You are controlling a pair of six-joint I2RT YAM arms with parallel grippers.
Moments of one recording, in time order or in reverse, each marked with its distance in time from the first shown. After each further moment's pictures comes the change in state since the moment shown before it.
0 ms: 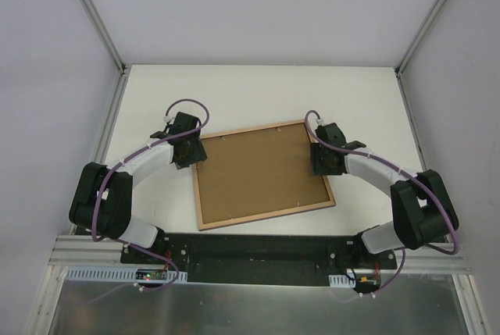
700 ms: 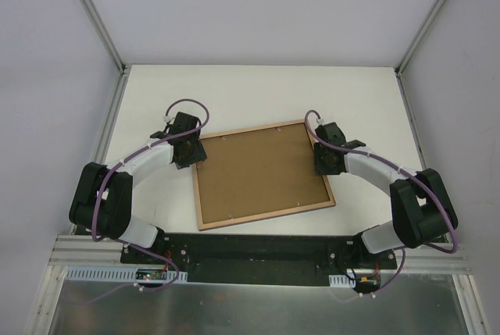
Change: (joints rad) left arm 0.000 0.000 0.000 0.000 0.000 -0.001; right arm 0.000 0.018 0.017 -0.013 0.020 -0.007
